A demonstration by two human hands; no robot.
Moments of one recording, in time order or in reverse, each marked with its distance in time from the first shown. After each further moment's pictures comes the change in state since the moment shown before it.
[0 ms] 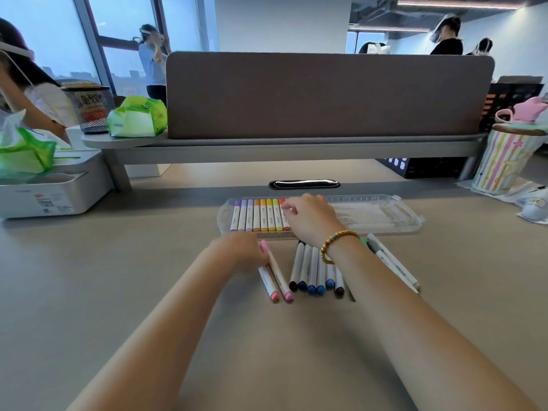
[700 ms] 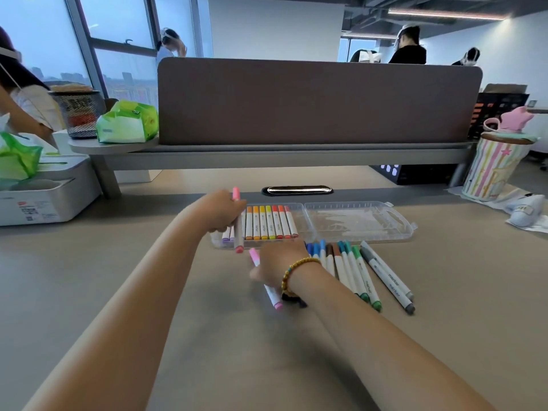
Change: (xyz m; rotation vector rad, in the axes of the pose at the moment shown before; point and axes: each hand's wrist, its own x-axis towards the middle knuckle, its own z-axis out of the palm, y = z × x) left_hand 0.019 -0.018 -0.063 -0.402 0.127 -0.104; right_hand -0.019 -0.039 0.015 -0.356 -0.468 -0.053
